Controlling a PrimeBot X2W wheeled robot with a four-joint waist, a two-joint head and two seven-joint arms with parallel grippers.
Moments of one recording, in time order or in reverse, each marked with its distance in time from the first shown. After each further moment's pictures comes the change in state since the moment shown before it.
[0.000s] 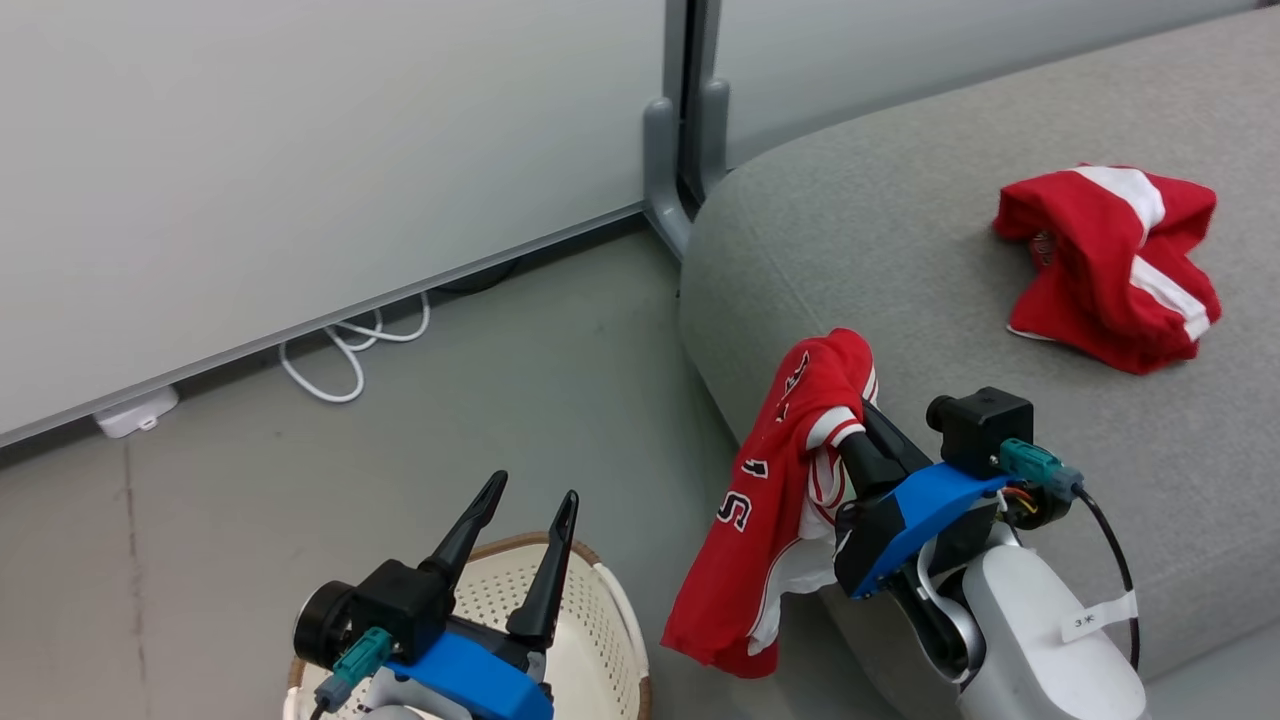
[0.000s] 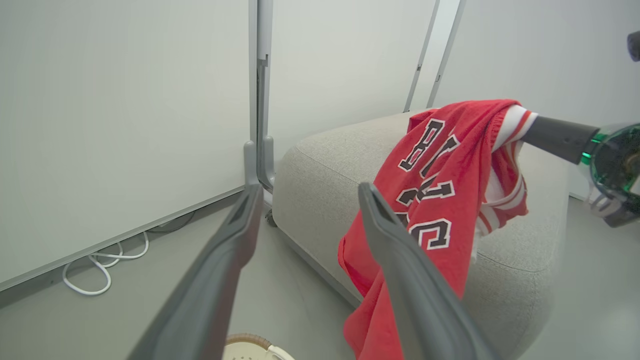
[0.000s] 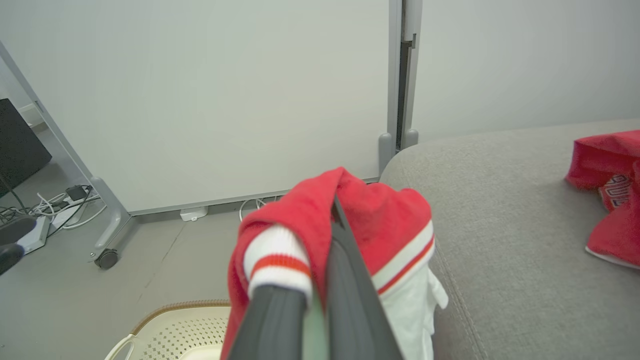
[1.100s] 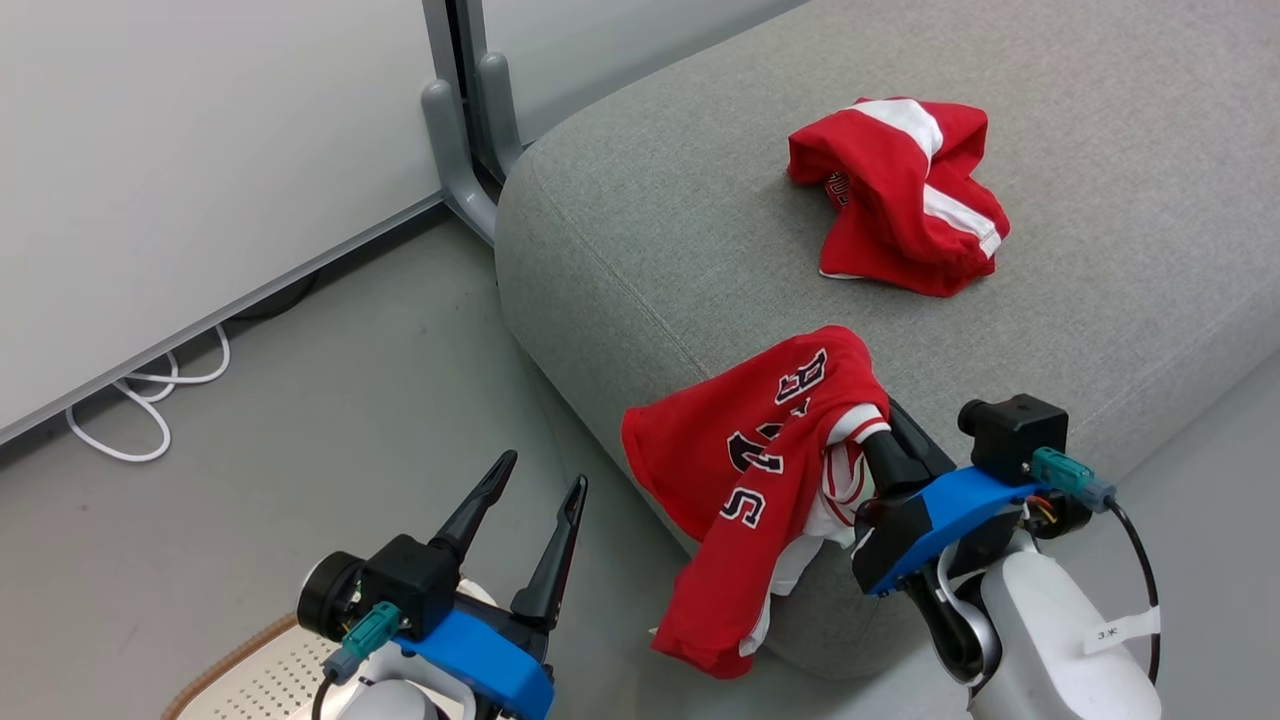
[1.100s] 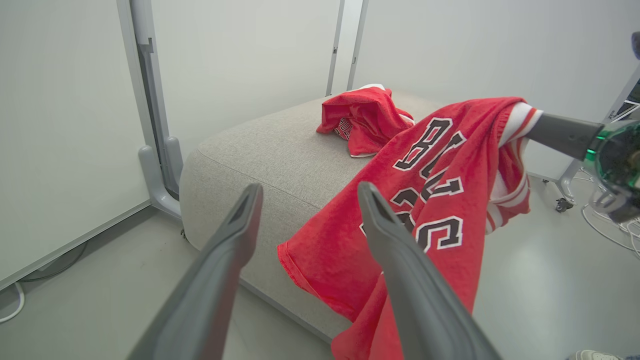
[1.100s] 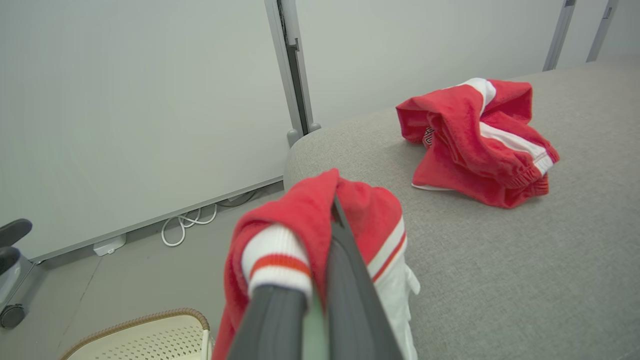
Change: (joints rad) left arm -0.065 0.032 -0.059 0.026 -0.018 0.000 0.000; right arm 0.022 0.000 -0.048 -0.010 0.012 0.000 -0.033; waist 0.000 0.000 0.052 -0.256
